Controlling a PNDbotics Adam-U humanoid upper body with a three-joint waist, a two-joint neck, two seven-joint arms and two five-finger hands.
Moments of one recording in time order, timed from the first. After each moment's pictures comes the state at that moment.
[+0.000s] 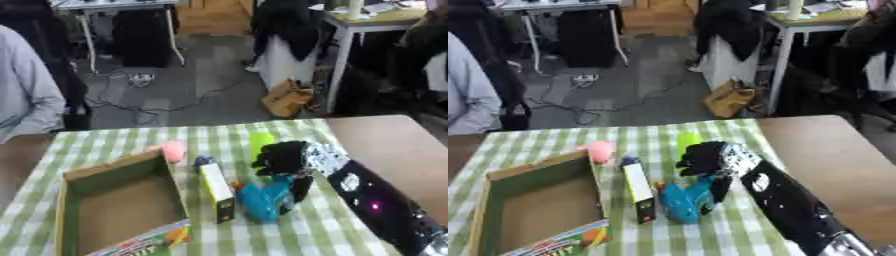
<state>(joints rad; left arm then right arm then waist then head) -0.46 0.26 0.09 -1.99 -0.13 -0.51 0.54 -0.90 -0.38 0.33 -0.72 1.86 -0.75 0.05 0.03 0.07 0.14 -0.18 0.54</state>
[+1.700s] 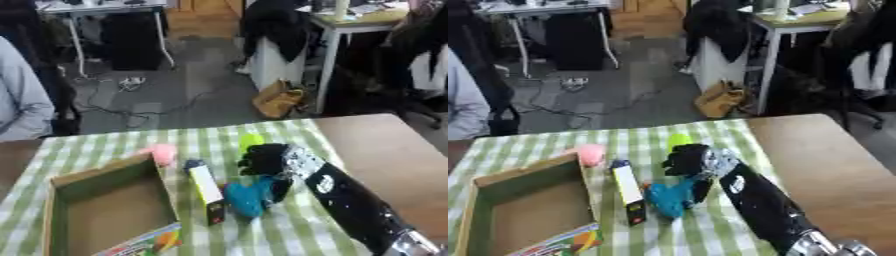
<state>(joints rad) -0.46 0.26 0.09 -1.99 -0.13 -0.52 0.54 -0.95 -0.26 0.21 -0.59 1.99 -0.64 0.06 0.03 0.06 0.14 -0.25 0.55</state>
